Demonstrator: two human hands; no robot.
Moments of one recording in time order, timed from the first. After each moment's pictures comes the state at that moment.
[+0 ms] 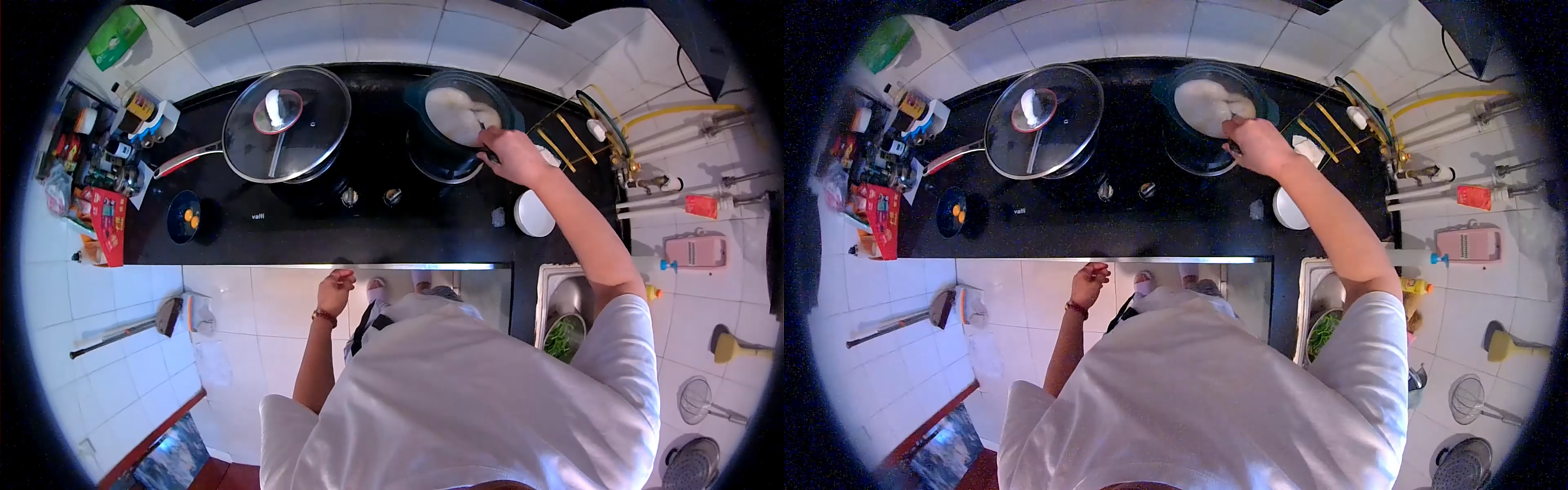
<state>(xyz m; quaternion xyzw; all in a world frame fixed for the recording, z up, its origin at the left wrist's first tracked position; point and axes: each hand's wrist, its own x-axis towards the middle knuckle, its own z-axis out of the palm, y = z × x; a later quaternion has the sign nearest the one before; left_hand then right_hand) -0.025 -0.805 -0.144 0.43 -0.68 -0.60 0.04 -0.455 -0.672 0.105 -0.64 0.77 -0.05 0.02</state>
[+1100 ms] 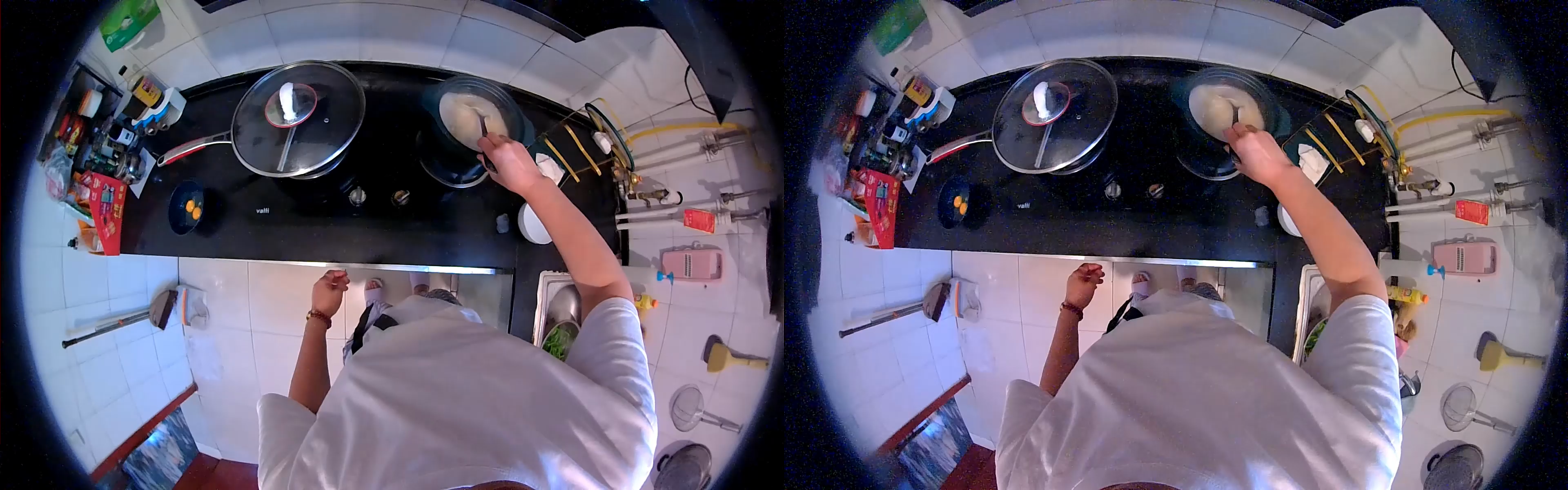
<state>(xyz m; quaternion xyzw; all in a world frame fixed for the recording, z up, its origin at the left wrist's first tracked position) -0.005 -0.819 -0.155 0.45 -0.66 -0.60 0.05 -0.449 -0.689 0.075 -0.65 0.76 -0.05 -0.03</state>
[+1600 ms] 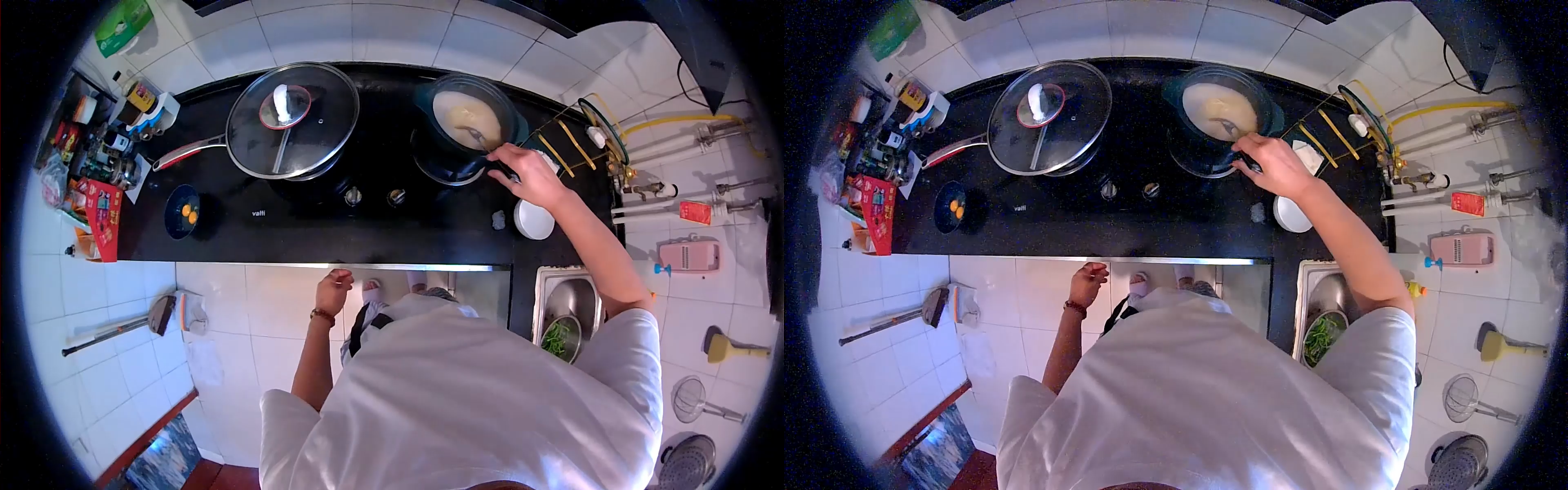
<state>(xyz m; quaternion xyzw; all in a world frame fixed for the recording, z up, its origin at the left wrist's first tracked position) -0.018 -0.812 -0.145 0.43 -0.68 -0.60 0.03 -0.425 -0.653 0.127 -0.66 0.73 -0.14 0.03</state>
